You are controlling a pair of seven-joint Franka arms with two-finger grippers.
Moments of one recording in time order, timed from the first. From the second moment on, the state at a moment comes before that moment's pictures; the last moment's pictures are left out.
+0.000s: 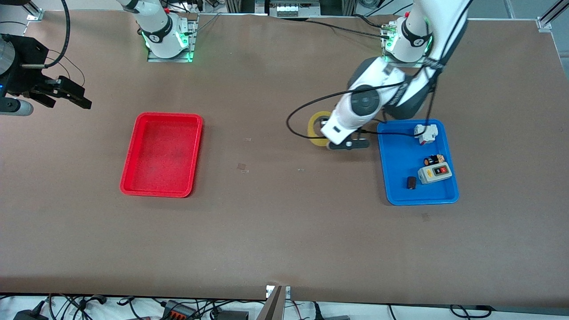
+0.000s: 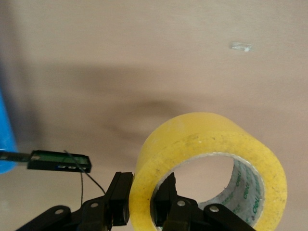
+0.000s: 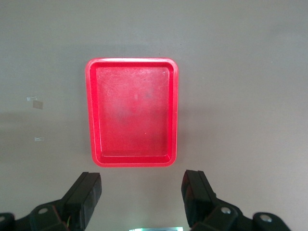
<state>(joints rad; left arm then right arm) -0.19 0.45 -0.47 -1.86 0.03 2.06 -0.76 0.01 -0.01 0.03 -1.60 -0.02 1.52 0.09</state>
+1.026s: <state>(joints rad) -0.43 0.80 -0.43 -1.53 0.14 2.17 -1.07 0.01 0.00 0.03 -1.63 -0.02 1.55 0.09</state>
